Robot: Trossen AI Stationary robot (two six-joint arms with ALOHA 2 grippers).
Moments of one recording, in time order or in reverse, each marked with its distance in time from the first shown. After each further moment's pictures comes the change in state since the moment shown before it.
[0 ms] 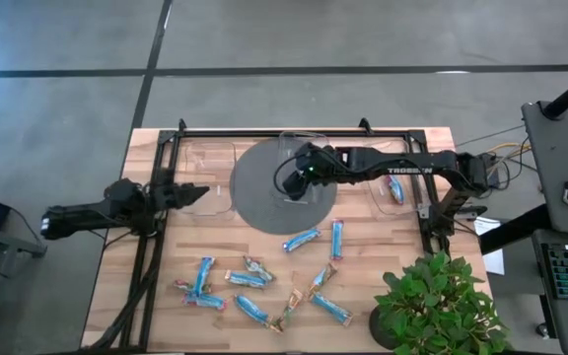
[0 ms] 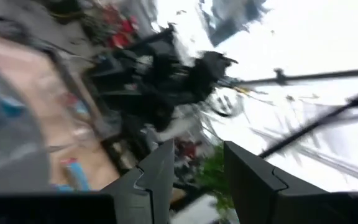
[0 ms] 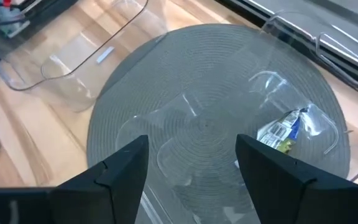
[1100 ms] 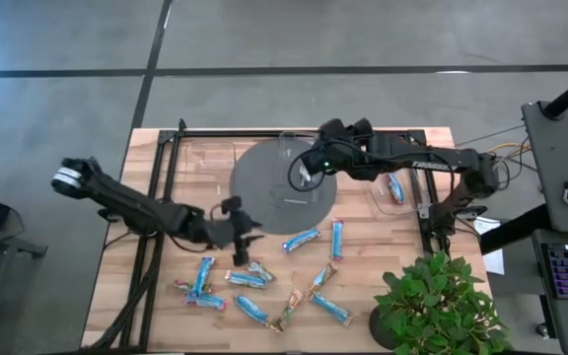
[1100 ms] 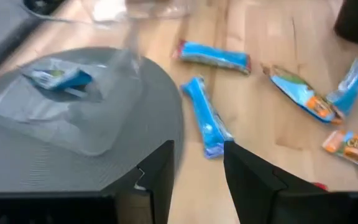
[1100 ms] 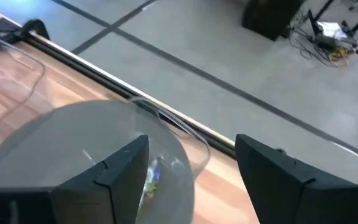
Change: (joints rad) left arm -0.409 1.215 0.619 -0.257 -0.400 0.813; right arm 0.061 -0.059 0.294 -0.493 0.560 0.091
